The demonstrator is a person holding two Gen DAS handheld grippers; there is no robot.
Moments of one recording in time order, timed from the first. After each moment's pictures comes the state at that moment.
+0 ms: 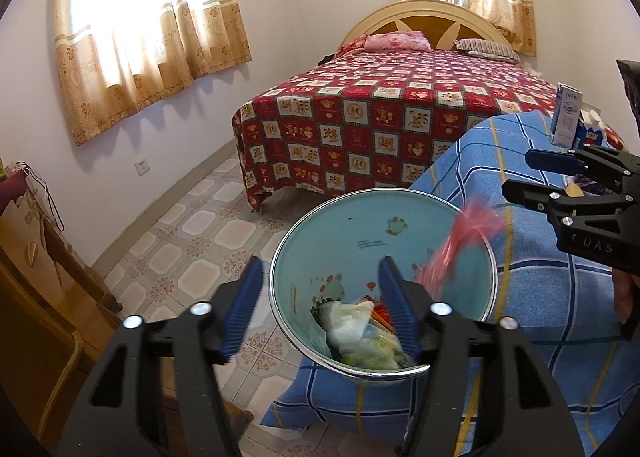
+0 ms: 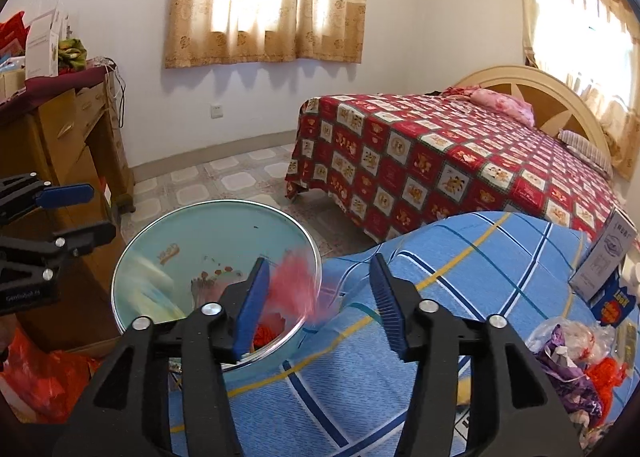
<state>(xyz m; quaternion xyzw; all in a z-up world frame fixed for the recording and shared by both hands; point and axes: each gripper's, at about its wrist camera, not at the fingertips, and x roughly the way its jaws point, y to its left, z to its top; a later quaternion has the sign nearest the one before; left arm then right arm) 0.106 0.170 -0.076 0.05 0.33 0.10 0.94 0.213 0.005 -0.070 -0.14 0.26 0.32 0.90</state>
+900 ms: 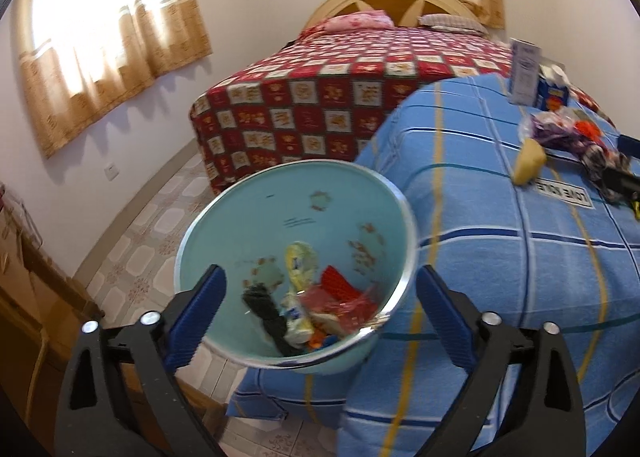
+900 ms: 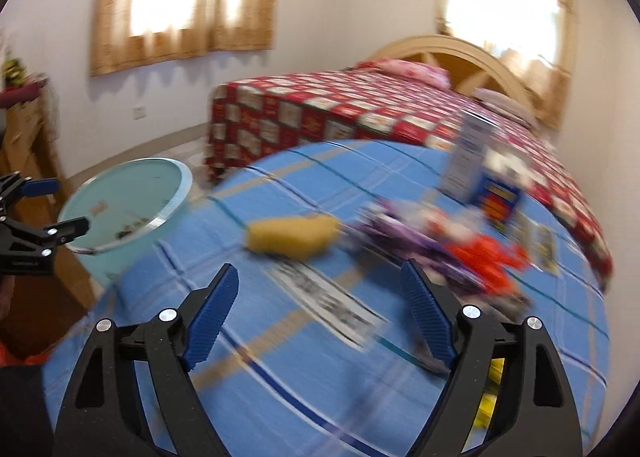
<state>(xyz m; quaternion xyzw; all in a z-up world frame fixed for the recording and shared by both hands) 0.117 0.093 -0.108 0.08 0.36 0.04 0.93 0.160 -0.159 -0.077 -0.11 0.29 0.16 0.94</state>
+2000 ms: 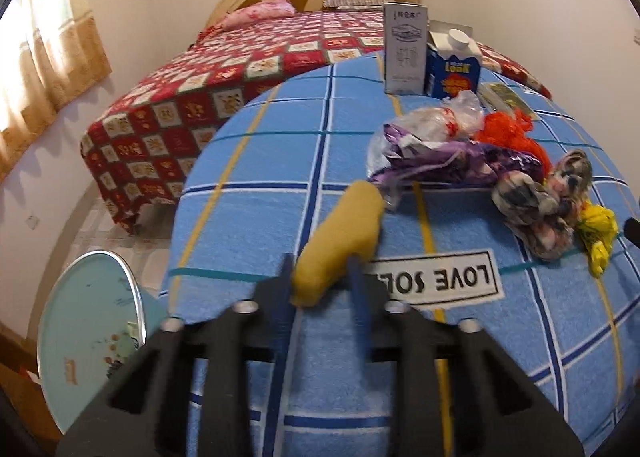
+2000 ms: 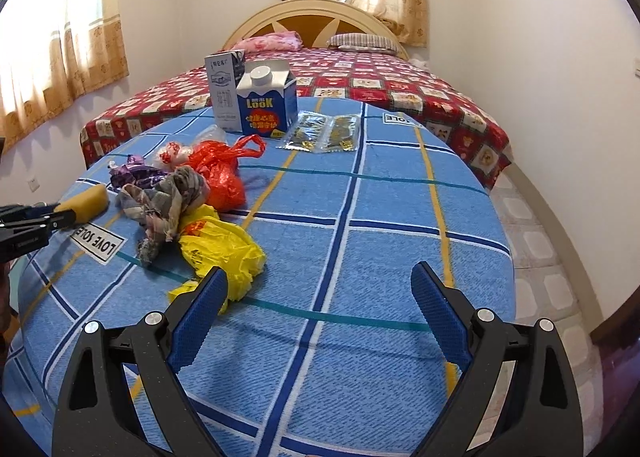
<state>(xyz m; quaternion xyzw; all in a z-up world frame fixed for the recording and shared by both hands) 0.213 -0.066 -0.122 0.10 0.39 -0.11 0.91 0.135 -0.355 -0.109 0.02 0.32 -0.03 0.95</state>
